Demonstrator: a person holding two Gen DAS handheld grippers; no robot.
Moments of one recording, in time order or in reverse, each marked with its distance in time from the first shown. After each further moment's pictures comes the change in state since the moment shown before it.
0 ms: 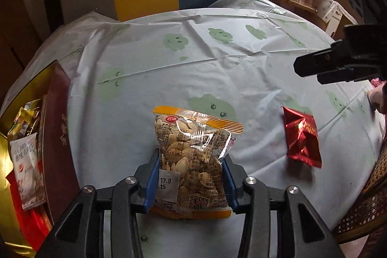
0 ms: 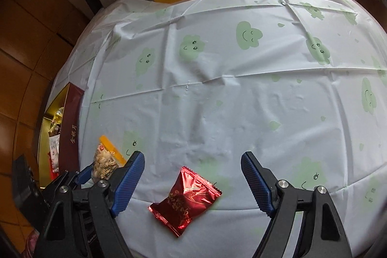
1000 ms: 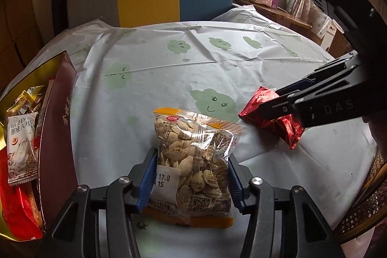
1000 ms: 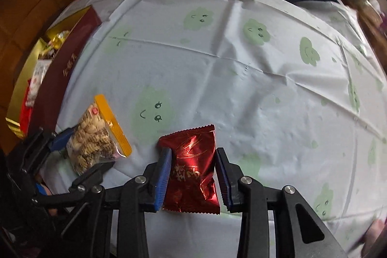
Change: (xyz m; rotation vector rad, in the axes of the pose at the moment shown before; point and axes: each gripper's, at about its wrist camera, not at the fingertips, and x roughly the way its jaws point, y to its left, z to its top) left arm 0.000 0.005 -0.022 -0.035 -0.112 -0.038; right arm 0.051 0.074 -0.026 -0.447 0.086 -0.155
